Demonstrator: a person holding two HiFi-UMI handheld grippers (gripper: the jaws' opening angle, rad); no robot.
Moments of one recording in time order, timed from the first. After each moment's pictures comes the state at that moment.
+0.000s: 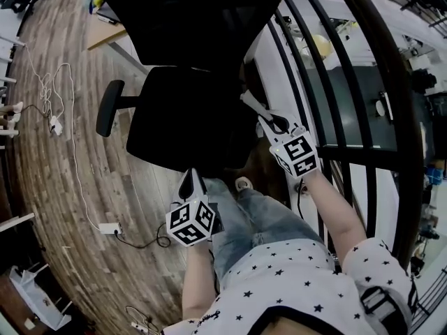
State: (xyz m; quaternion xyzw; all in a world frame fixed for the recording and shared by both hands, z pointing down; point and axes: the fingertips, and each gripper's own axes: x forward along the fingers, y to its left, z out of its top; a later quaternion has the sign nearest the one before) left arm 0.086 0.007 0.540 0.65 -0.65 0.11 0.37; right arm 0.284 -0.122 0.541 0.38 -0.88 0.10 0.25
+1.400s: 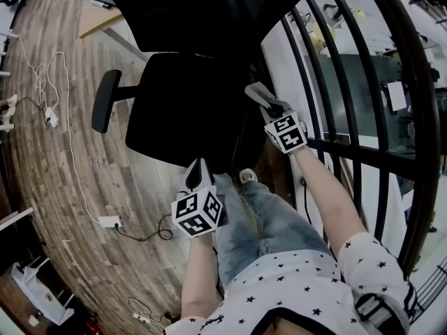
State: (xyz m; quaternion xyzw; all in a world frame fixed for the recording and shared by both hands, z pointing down) left arm 0.084 -0.021 0.586 0.66 -0.62 0.13 0.40; right arm 0.279 -0.163 0.692 0.39 -0.83 0.16 0.36
